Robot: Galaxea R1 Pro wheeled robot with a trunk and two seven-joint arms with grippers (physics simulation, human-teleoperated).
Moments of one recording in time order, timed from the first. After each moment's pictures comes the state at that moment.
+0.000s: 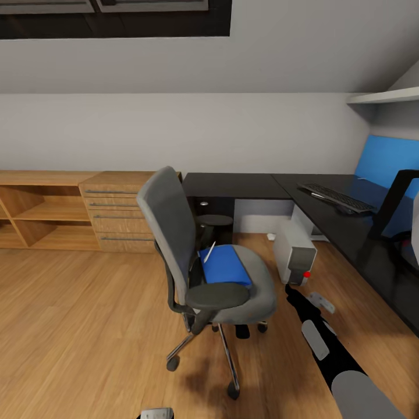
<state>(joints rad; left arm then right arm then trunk) -0.19 -0.12 -0.08 -0.41 0.05 -0.29 0.11 -0.61 -0.06 -0.14 -0.64 -0.61 -0.09 -0.06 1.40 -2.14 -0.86</state>
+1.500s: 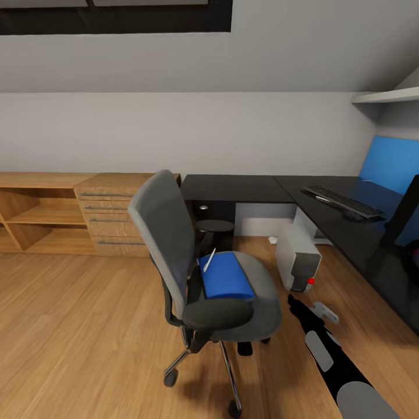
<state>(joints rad) -0.19 -0.11 -0.08 -0.35 0.04 -0.30 0.10 -0.57 -0.08 -0.14 -0.62 -0.62 -0.09 -0.06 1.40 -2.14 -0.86</state>
